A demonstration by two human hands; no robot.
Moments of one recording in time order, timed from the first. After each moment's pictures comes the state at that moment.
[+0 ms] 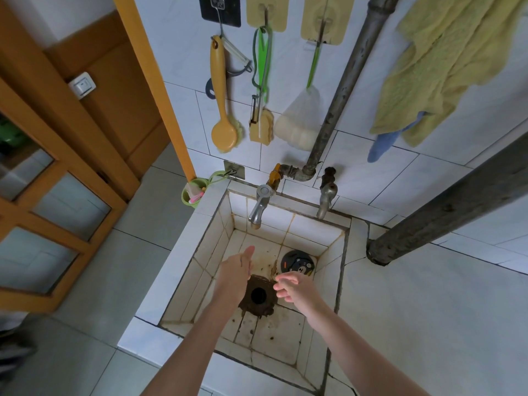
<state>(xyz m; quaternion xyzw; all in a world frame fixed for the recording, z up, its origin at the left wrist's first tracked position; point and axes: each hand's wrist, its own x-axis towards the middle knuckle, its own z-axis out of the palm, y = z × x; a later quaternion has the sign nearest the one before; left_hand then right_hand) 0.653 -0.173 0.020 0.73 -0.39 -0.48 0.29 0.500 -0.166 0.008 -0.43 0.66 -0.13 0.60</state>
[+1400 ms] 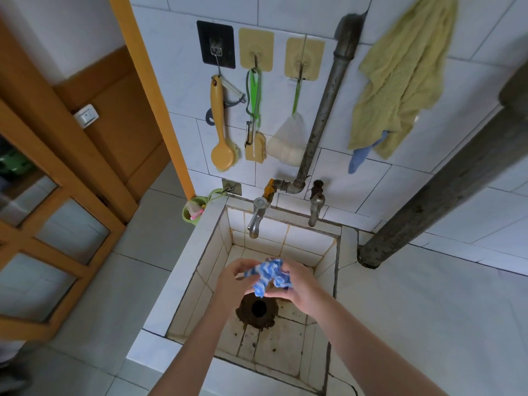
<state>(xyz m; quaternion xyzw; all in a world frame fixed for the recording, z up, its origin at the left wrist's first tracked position) 0.663 -0.149 0.057 0.64 -0.39 -0.55 0.37 0.518 -0.177 0.070 -0.24 0.57 -0.27 0.74</state>
